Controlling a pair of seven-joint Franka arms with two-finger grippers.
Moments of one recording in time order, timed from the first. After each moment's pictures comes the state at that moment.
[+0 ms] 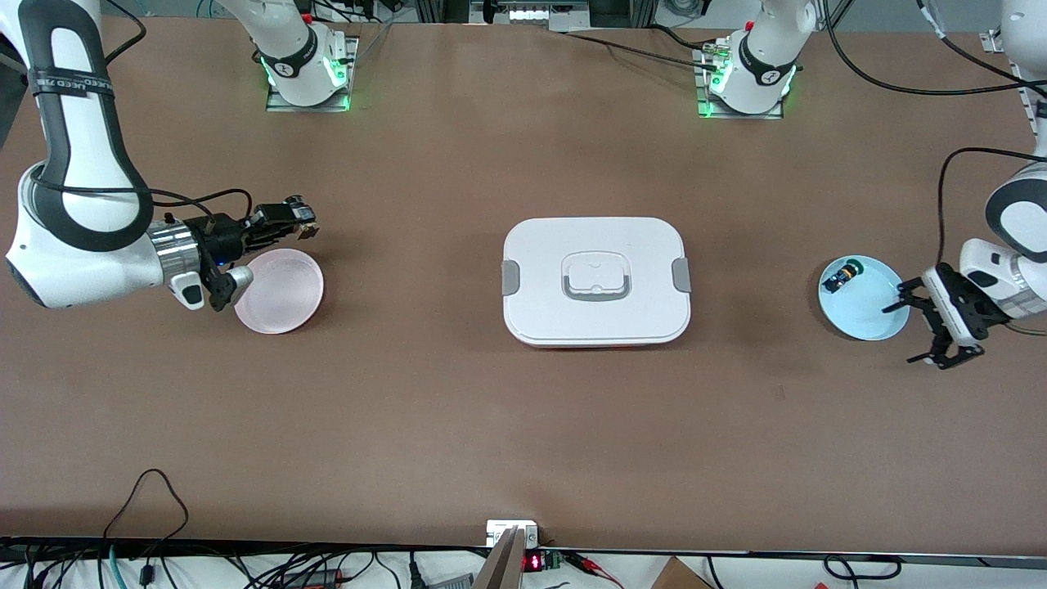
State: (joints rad) left arm 0.28 0.42 0.02 -1.77 -0.33 2.24 1.86; right arm -0.01 0.37 -0.02 -1.75 0.59 1.42 -0.61
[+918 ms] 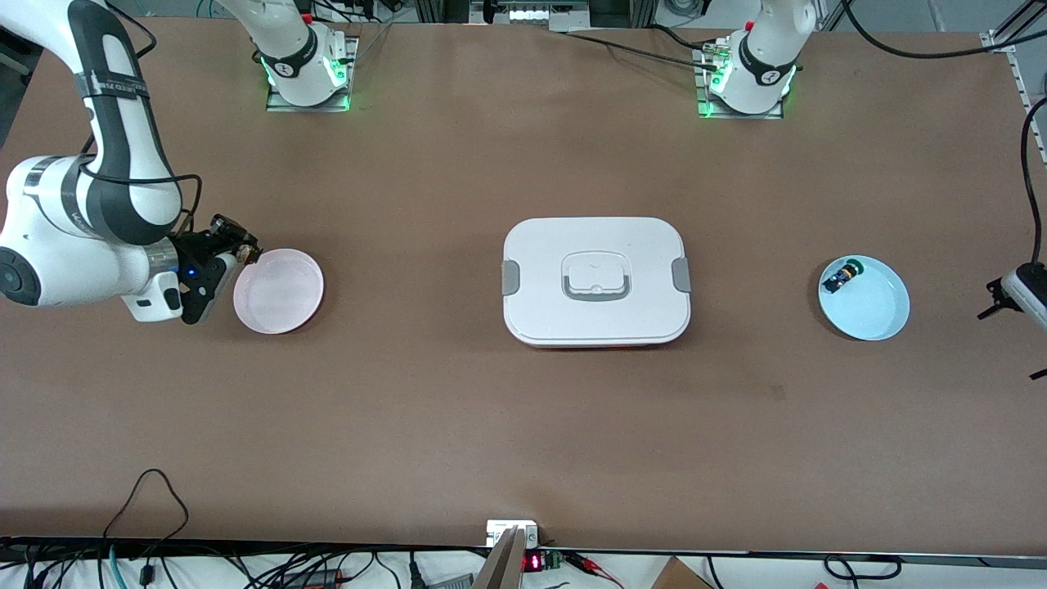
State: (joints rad) left arm 0.19 0.33 0.00 -1.42 0.01 1.92 1.31; right arm -0.01 0.38 -0.02 -1.74 0.14 1.66 -1.01
